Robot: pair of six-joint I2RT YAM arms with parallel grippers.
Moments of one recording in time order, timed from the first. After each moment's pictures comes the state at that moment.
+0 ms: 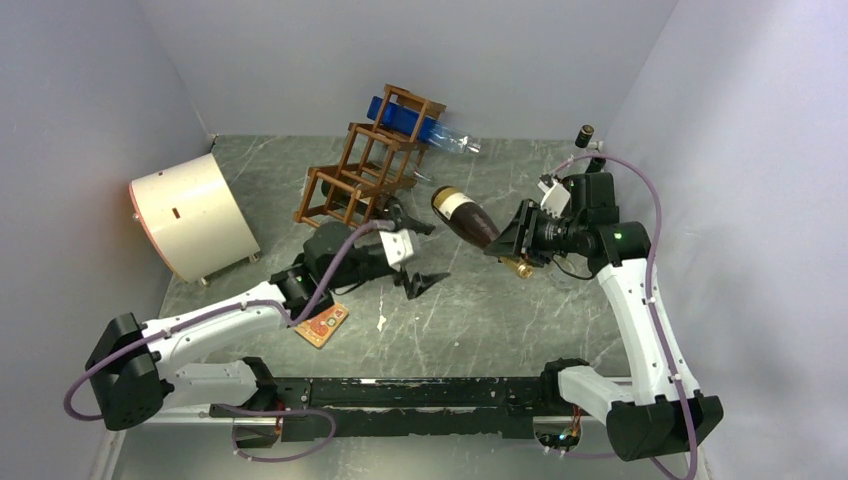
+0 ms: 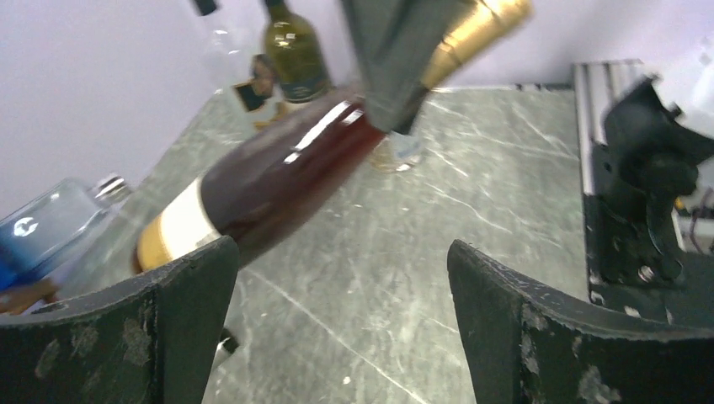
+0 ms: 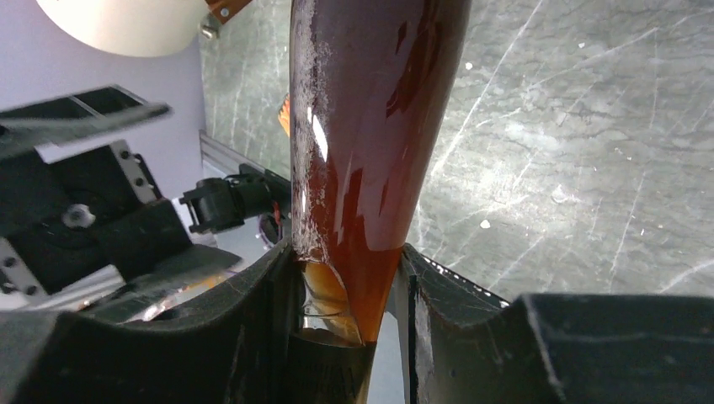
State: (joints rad) left arm -0.92 1.16 0.80 0.37 0.32 0.20; right arm 0.13 1.06 1.19 -0.97 -0.66 0.46
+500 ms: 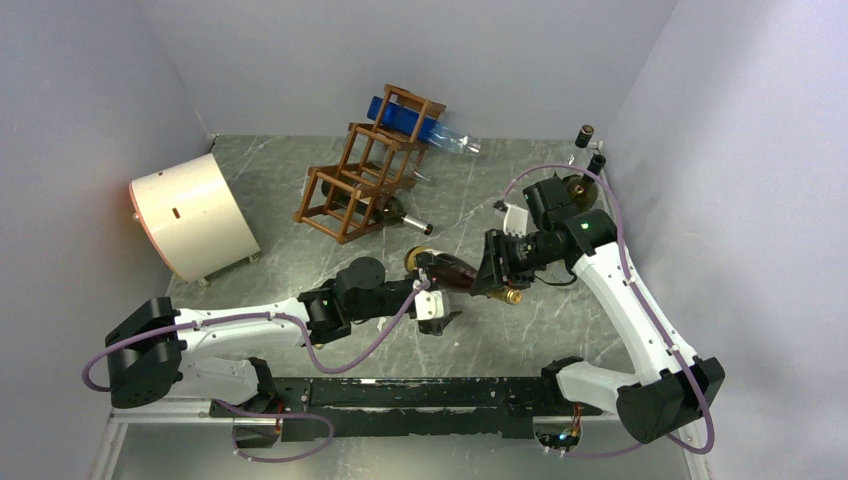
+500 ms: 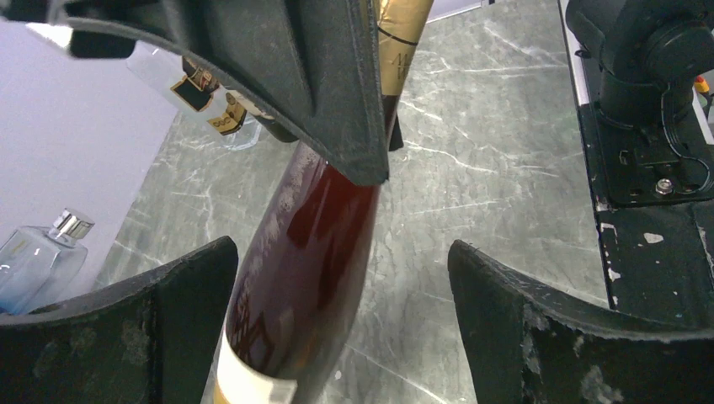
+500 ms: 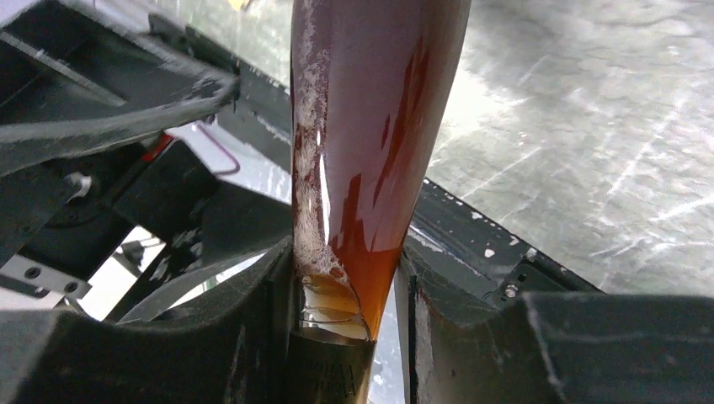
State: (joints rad) left arm -1.14 1.25 0.70 0.45 0.21 0.47; right arm 0.32 1.16 1.22 -1.20 -0.59 0.27
